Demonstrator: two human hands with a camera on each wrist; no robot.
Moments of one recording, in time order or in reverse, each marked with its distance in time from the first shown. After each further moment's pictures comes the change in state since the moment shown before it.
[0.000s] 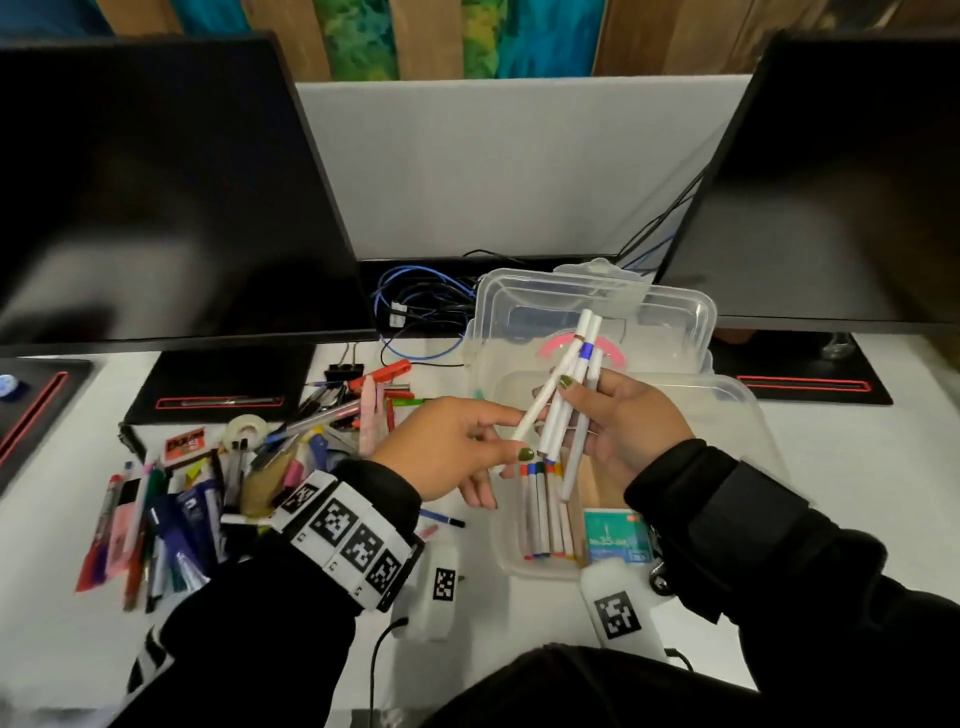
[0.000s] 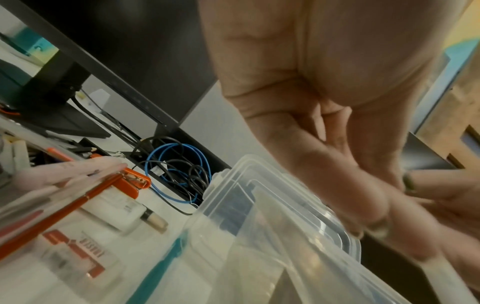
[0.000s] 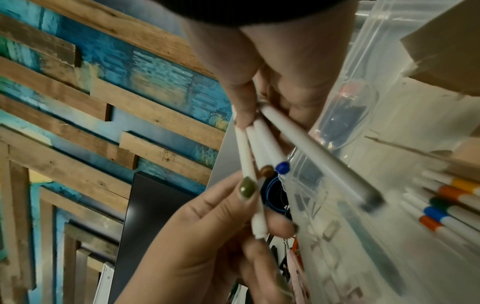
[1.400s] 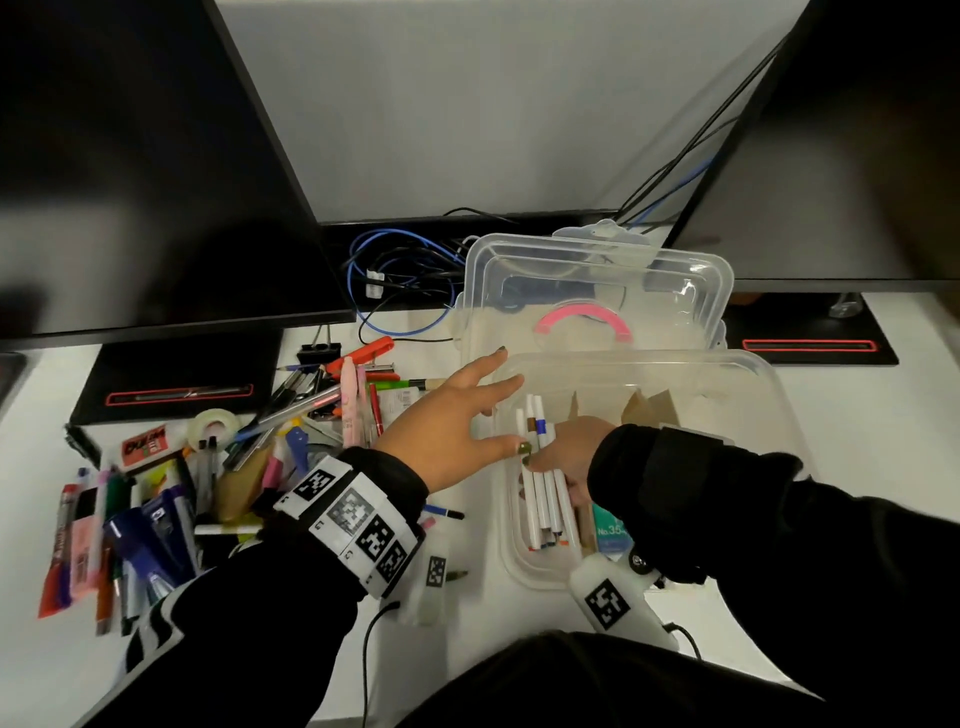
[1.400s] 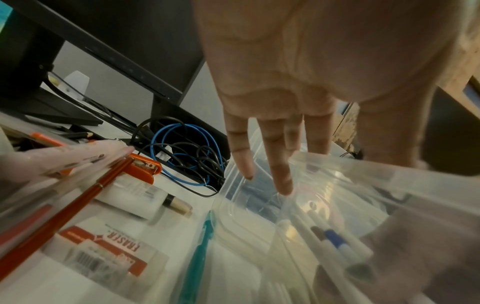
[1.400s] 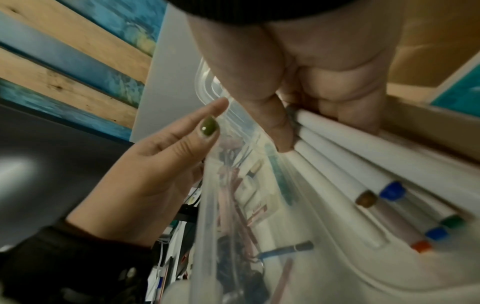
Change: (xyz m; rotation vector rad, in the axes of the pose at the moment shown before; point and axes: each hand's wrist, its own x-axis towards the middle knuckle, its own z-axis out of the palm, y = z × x) left_hand 0.040 -0.031 -0.016 0.507 -0.039 0.129; right_hand 0.054 0.052 0.000 -0.832 -0.038 0.535
